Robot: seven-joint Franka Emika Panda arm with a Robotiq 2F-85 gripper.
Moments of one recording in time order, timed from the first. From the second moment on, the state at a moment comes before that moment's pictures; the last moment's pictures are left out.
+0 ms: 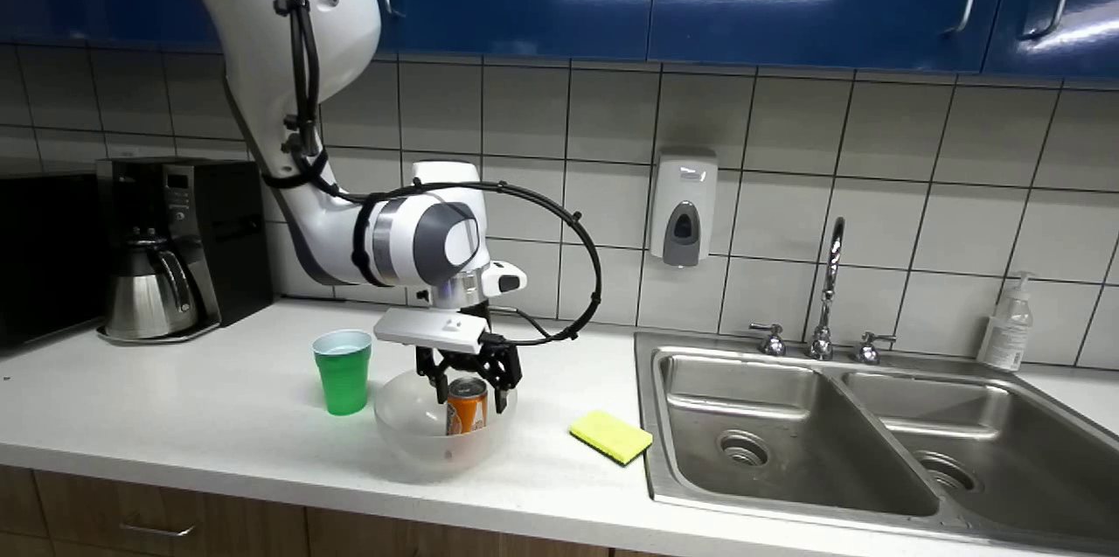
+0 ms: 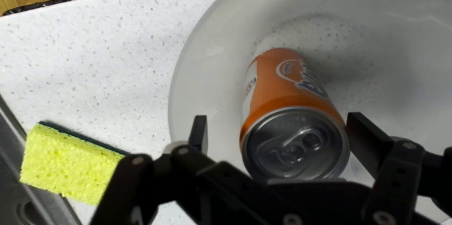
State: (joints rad) arm -0.08 0.29 -0.13 -2.33 -0.09 2.71 0.00
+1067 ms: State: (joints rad) arm -0.07 0.35 -0.13 -2.29 -0.09 2.71 0.00
